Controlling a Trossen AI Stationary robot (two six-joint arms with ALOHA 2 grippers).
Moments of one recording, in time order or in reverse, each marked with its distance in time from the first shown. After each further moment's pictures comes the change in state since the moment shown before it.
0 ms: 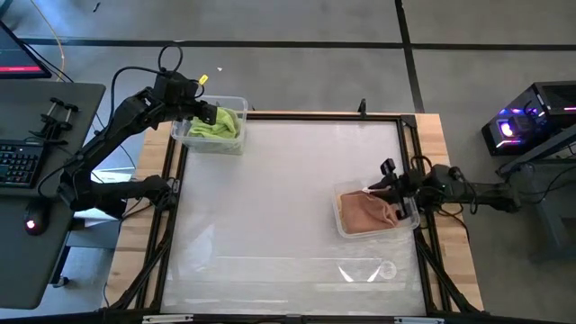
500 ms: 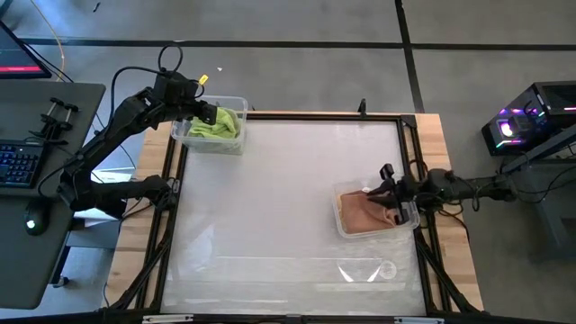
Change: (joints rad) left arm 0.000 0.000 0.000 -0.001 0.000 -0.001; right arm 0.156 0.001 0.000 -0.078 0.147 -0.071
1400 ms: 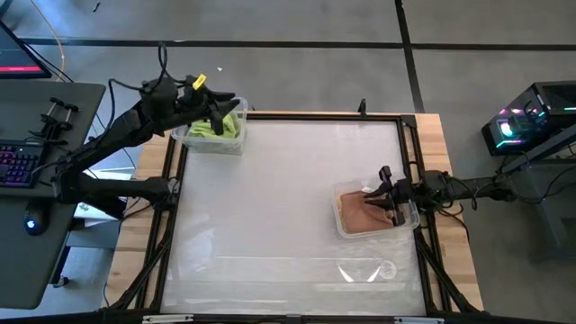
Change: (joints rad) left arm -0.333 -0.060 0.000 0.493 0.066 0.093; right arm -0.001 0.002 0.000 -0.120 -0.001 -0.047
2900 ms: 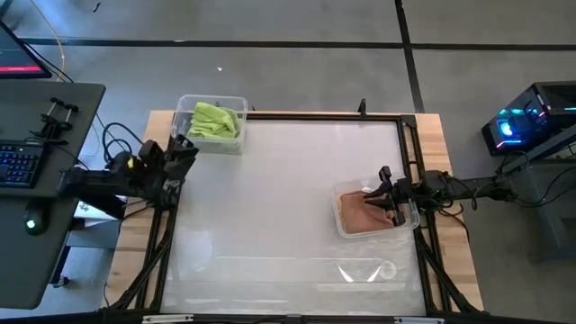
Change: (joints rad) left arm -0.547 -0.747 -0.964 1.019 -0.100 -0.049; right arm 0.000 0.000 0.000 0.000 0.000 0.023
